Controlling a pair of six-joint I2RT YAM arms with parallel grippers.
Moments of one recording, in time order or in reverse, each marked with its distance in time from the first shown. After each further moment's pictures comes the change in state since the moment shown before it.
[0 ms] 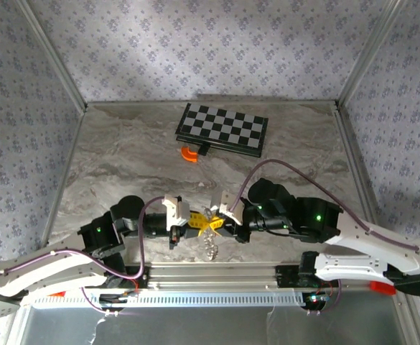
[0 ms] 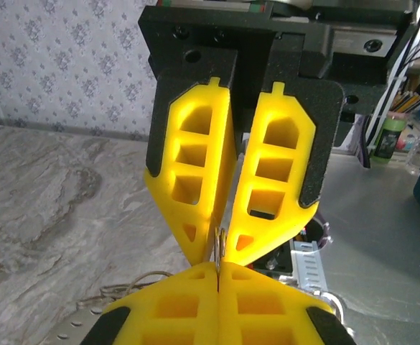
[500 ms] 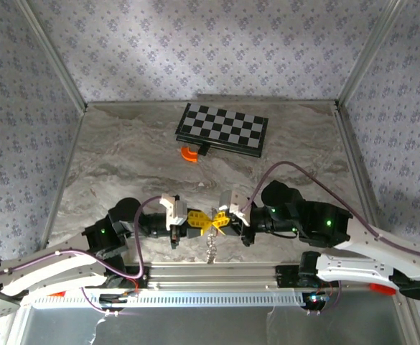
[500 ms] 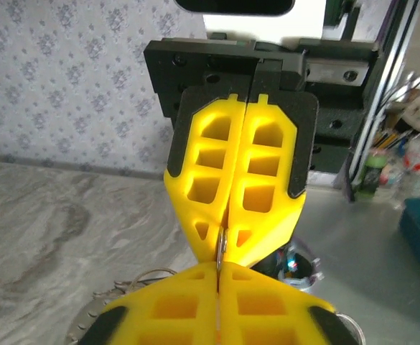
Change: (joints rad) left arm -0.001 0.008 -0.031 0.132 0.009 -0.033; right arm -0.008 -0.076 -0.050 0.071 -0.015 0.016
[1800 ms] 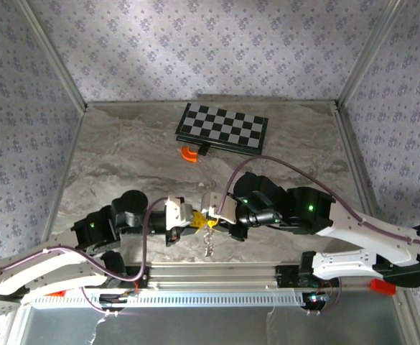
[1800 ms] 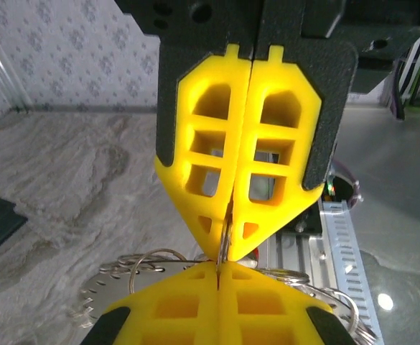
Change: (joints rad) left arm -0.007 0.013 0.165 -0.367 -0.078 0.187; right arm 0.035 0.217 0.262 -0.286 0.063 -0.161
